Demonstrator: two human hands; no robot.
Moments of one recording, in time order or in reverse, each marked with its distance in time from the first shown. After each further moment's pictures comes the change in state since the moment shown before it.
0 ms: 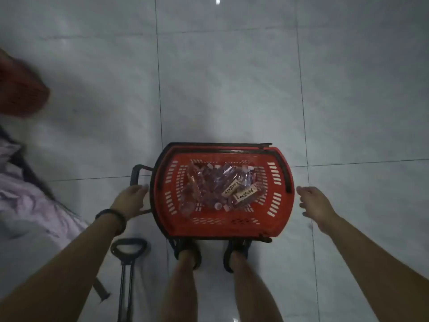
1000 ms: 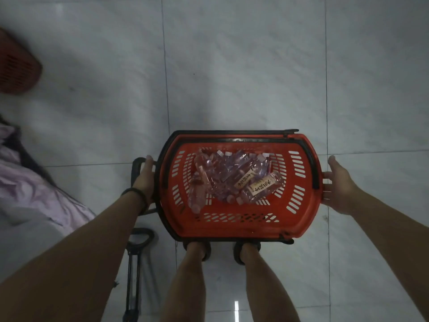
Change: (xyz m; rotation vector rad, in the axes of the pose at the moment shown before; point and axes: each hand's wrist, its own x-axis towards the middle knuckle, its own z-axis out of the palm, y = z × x) left_hand 0.049 -0.003 0.023 -0.445 -0.094 -0.217; right_hand 0.017 -0.033 0.030 0.347 -0.144 0.219
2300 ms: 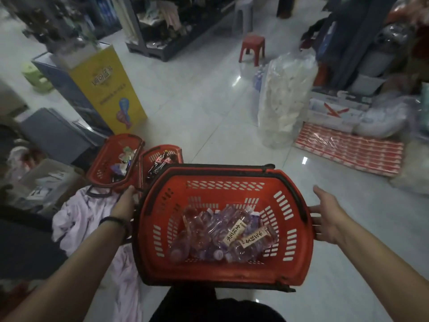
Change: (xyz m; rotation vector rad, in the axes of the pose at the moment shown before) left_hand -0.388 0.361 -0.425 -0.678 0.396 0.401; right_hand -0.563 -0.492 0.273 -0.342 -0.282 -0.429
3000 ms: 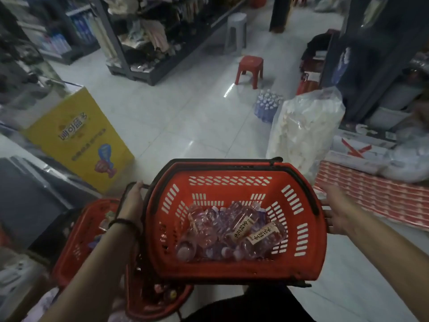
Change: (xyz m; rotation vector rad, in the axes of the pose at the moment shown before) left_hand 0.309 0.388 0.178 -0.040 -0.201 -0.009; right_hand 0.185 -0.444 0.188 0.064 0.120 -0.055
